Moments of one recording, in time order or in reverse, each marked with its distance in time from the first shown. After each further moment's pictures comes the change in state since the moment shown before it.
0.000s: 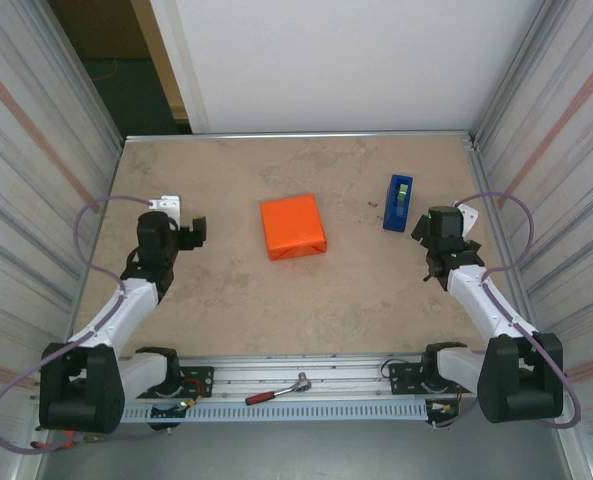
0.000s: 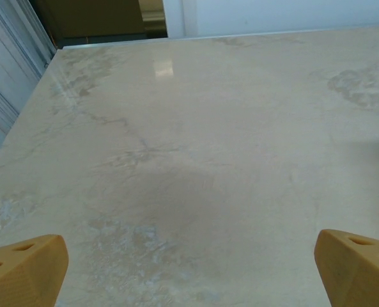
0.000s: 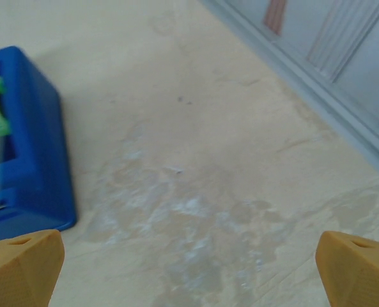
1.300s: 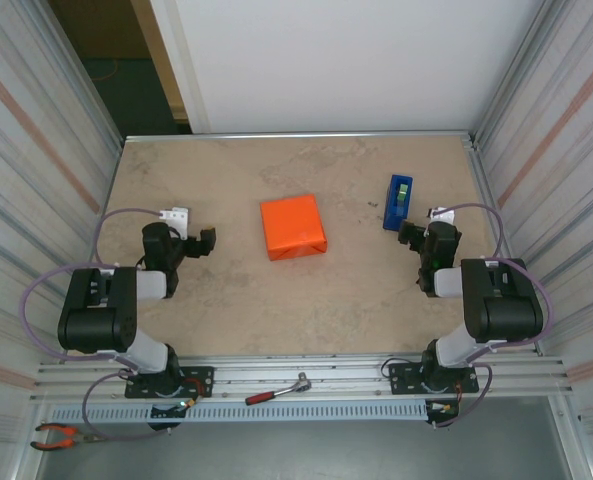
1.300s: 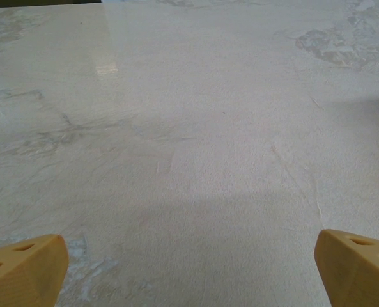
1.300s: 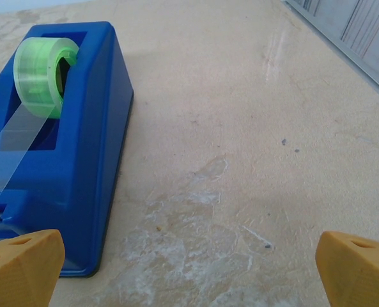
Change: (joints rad) left arm 0.106 0.410 -0.107 0.534 0.294 0.028; right arm -0.063 0.424 -0.227 0.954 -0.268 -0.322
